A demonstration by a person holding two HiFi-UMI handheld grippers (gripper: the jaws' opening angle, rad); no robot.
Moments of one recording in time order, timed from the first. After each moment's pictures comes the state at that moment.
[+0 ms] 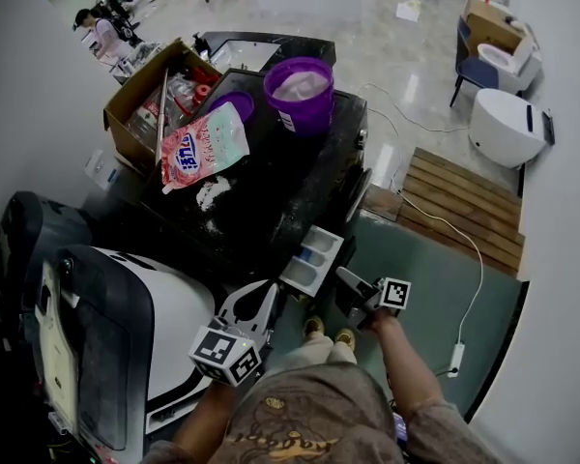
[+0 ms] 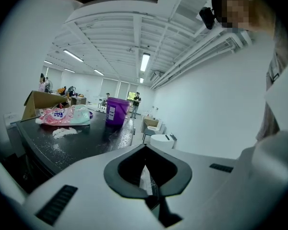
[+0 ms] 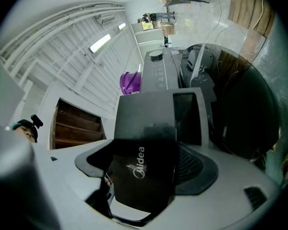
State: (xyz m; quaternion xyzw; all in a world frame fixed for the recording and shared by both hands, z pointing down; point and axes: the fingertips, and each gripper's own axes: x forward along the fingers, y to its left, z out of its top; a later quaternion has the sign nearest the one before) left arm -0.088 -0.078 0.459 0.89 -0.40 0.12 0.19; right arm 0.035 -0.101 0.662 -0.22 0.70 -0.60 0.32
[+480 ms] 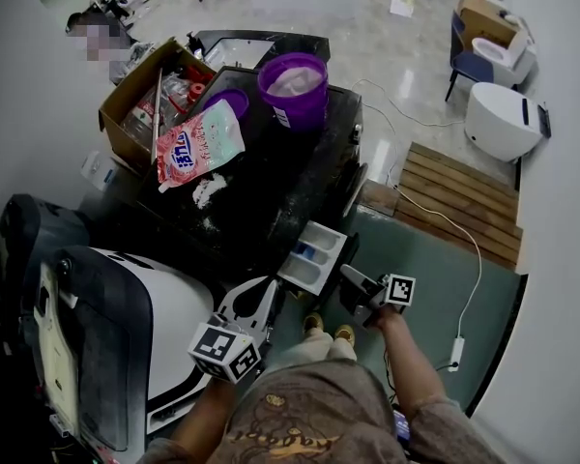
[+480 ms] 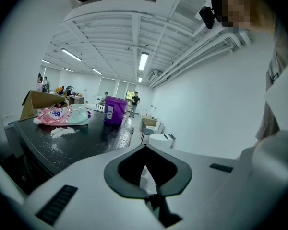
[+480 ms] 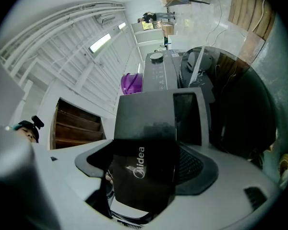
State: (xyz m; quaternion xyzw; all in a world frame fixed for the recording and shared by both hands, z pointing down) left arm -0.085 -0.076 0.461 0.89 -0.39 0.12 0.19; right arm 0.047 -0.091 0.658 -0.22 0.70 -0.60 0.32
